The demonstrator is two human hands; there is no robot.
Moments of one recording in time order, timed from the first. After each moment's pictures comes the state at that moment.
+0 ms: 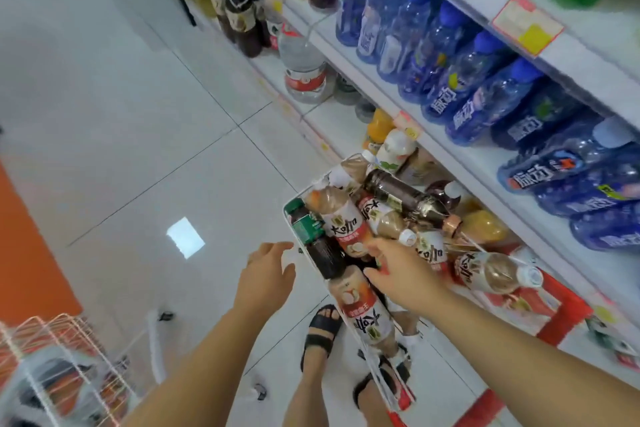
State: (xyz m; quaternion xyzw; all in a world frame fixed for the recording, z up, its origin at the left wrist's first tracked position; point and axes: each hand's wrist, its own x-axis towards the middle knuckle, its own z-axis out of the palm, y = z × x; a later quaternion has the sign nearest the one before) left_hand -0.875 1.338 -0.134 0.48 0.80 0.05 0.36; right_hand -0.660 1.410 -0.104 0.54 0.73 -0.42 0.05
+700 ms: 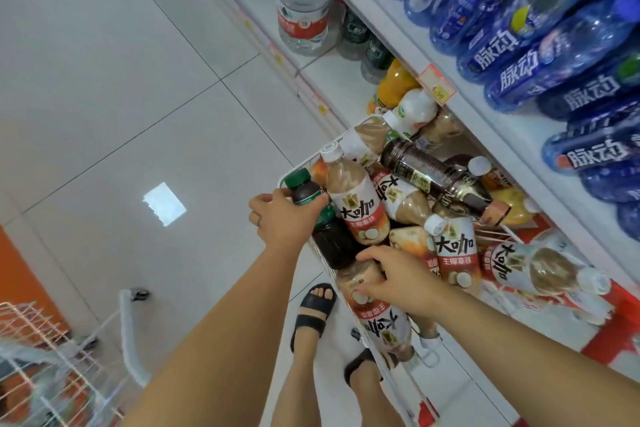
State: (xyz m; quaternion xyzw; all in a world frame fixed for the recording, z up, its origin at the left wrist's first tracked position) left_hand -0.867 1.418 -0.228 0.21 0.86 0.18 0.42; right_hand -0.684 1.409 -0.186 0.52 0.69 -0.47 0.17
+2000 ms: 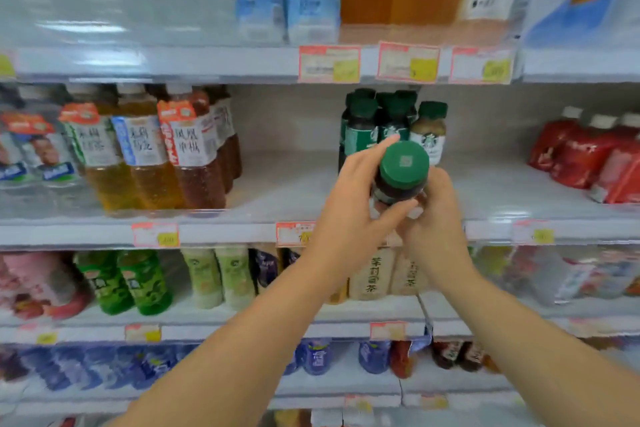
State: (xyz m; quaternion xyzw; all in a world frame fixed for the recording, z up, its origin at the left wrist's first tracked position) left_hand -0.439 1.424 0.324 0.81 0.10 0.45 0.36; right_hand -0.332 1.362 0.304 0.62 0.49 0.02 -0.61
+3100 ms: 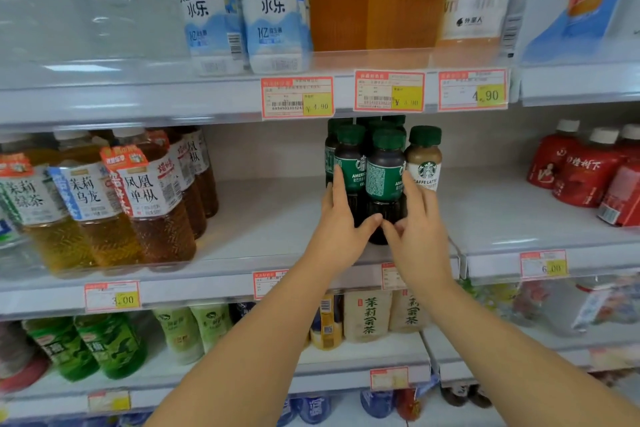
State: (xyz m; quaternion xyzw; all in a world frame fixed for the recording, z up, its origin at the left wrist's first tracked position) left_hand -0.353 1.506 0.309 0.84 0.22 0.34 0.37; right_hand -0.264 1.420 0.287 0.72 0.46 0.18 -0.49
